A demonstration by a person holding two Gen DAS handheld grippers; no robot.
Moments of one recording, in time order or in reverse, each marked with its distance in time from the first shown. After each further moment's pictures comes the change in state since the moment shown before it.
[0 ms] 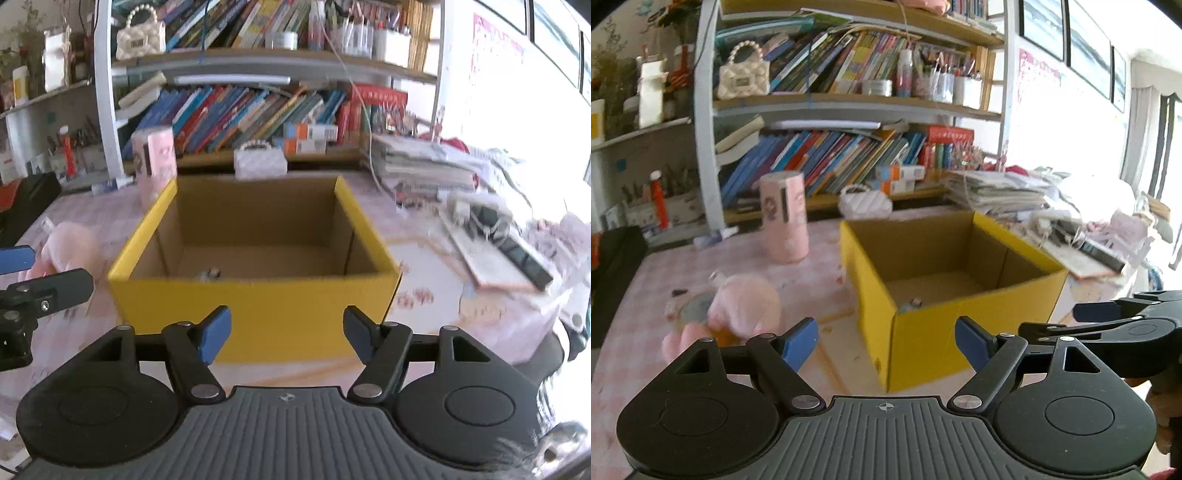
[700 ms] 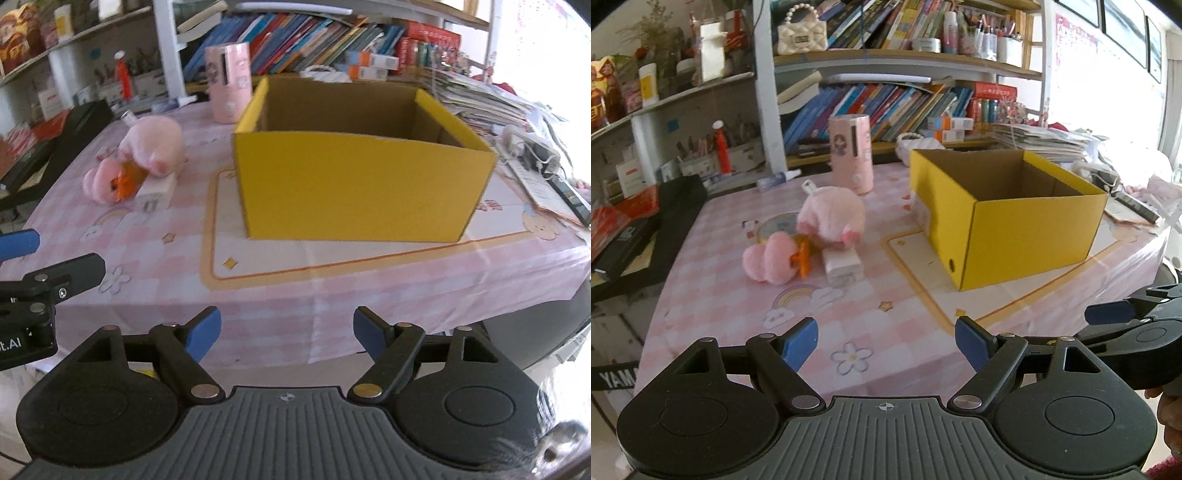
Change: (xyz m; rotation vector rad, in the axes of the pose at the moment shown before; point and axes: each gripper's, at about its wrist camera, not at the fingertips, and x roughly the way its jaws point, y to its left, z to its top) left arm -0.049 0.044 -0.057 -0.014 0.127 0.134; right arm -0.013 0.080 -0.061 -0.060 0.191 0.129
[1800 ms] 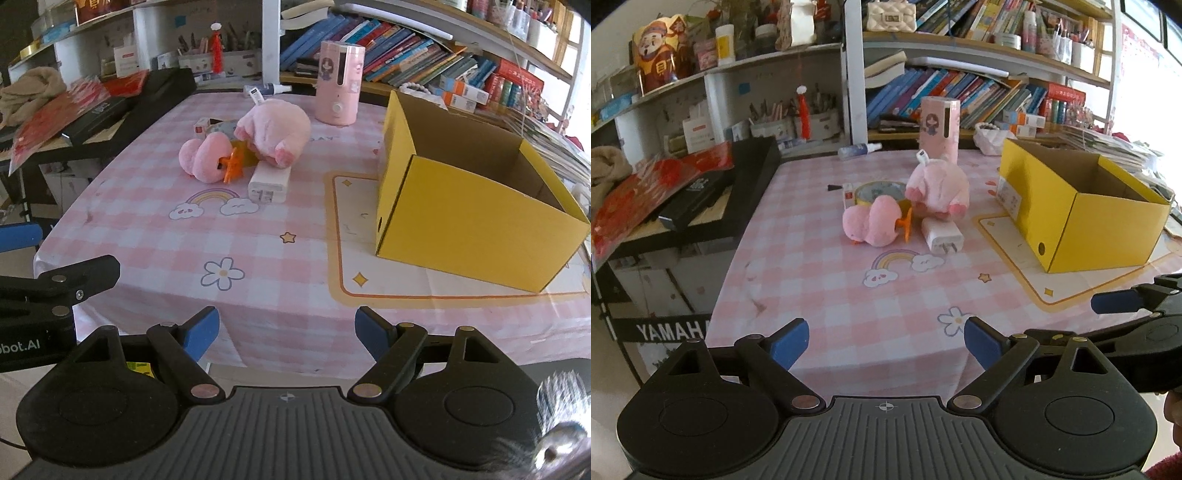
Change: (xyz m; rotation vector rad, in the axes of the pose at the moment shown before) left arm -0.013 0.071 -0.021 -0.121 0.053 0.139; right arm 0.012 0.091 0.011 -0.183 0.005 0.109
